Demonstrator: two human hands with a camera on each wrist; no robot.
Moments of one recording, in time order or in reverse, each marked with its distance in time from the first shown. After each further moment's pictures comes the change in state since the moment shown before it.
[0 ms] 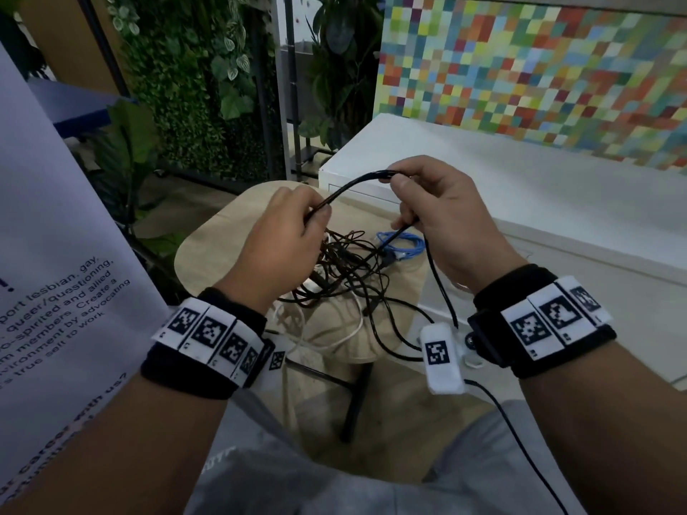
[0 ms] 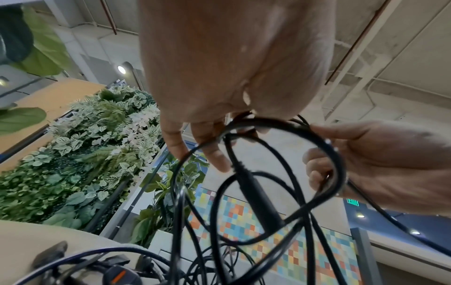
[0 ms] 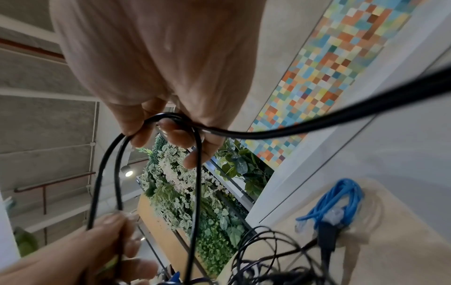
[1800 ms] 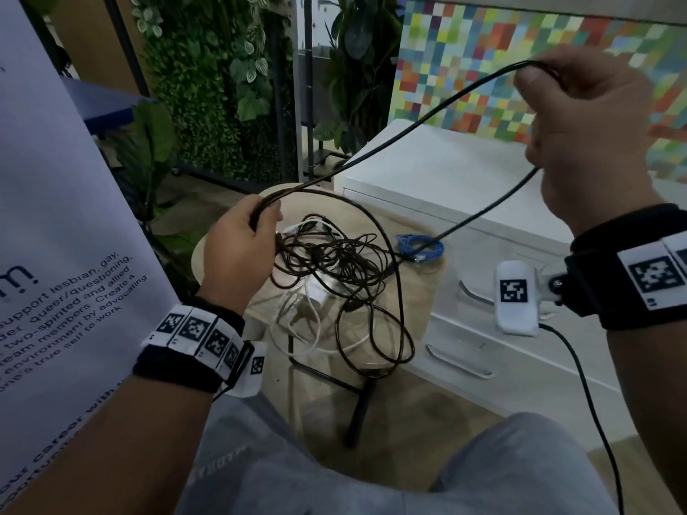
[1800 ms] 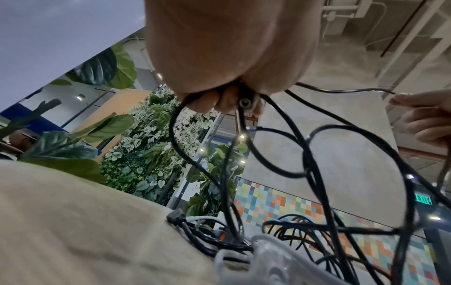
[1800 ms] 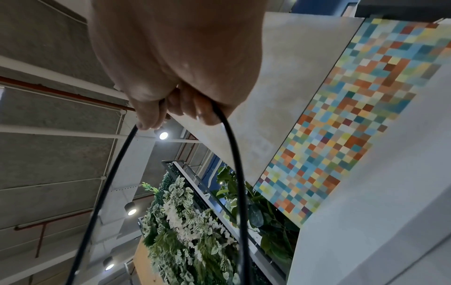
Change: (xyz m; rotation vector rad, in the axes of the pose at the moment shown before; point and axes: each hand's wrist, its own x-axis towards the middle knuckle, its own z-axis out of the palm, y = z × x) left_hand -0.007 -0.068 -0.019 -0.176 0.319 -0.177; right_hand 0.041 -0.063 -0.061 -0.127 0.382 -0.270
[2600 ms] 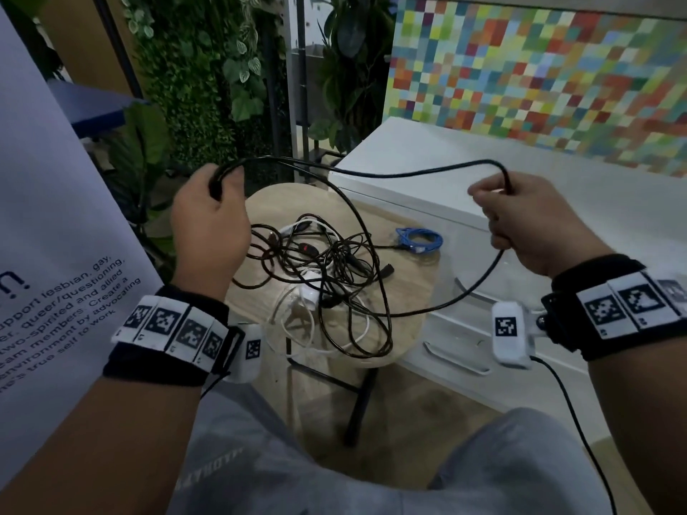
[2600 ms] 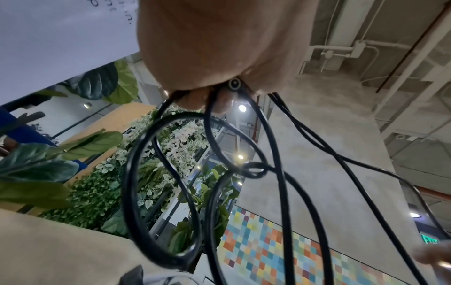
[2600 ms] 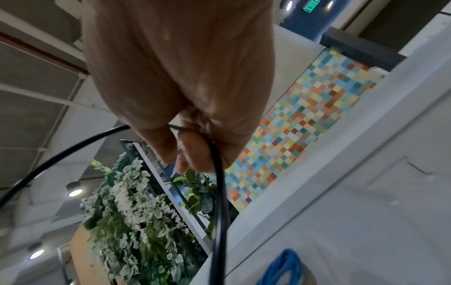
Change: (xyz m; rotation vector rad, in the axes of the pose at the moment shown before) left_hand 0.018 0.029 -0.018 -0.105 0.173 0.019; right_hand -0.035 0.073 -0.022 -0.149 -0.259 0.592
